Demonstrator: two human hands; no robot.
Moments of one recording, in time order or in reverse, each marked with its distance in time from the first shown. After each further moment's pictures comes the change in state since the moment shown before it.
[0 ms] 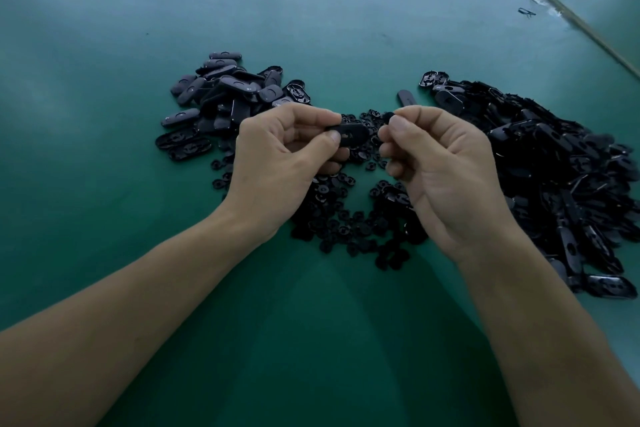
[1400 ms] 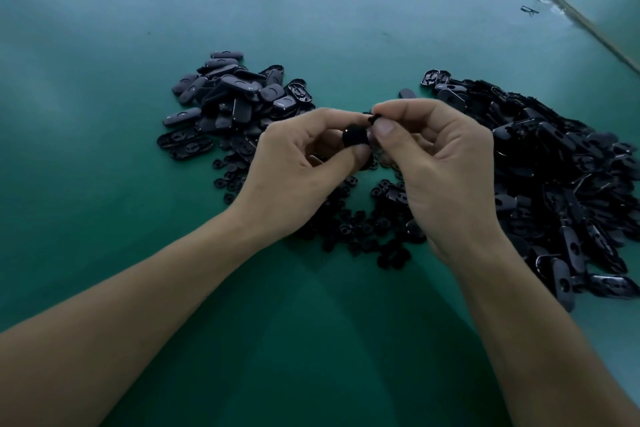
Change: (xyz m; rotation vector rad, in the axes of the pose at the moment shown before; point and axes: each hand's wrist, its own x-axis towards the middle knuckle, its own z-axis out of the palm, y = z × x) left_hand -0.004 0.002 0.003 0.211 -0.192 0.174; right_hand -0.005 0.002 0.012 -0.273 0.023 -0.289
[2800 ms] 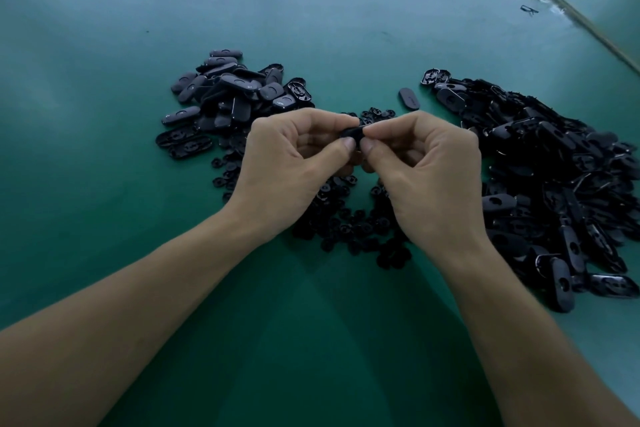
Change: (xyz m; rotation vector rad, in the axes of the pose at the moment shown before) left_hand 0.002 -0.006 -0.002 -0.151 0.085 -0.078; right_hand -0.003 0.009 0.002 -0.284 0.015 -0.030
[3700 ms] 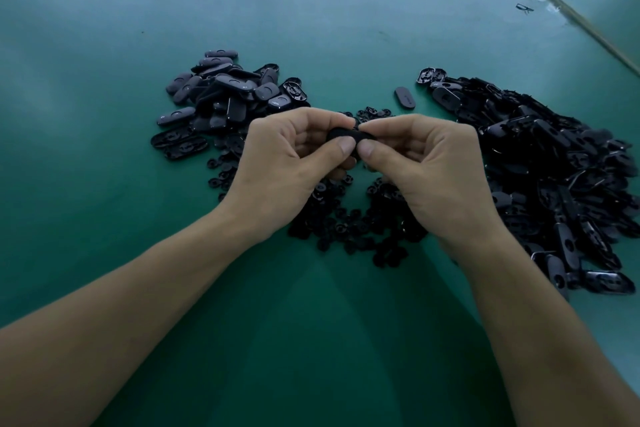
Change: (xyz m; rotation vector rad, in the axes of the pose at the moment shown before) left_hand 0.000 0.001 -0.002 -0.030 -0.050 -0.039; right_hand 0.009 0.006 -0.015 0.162 -0.150 0.094
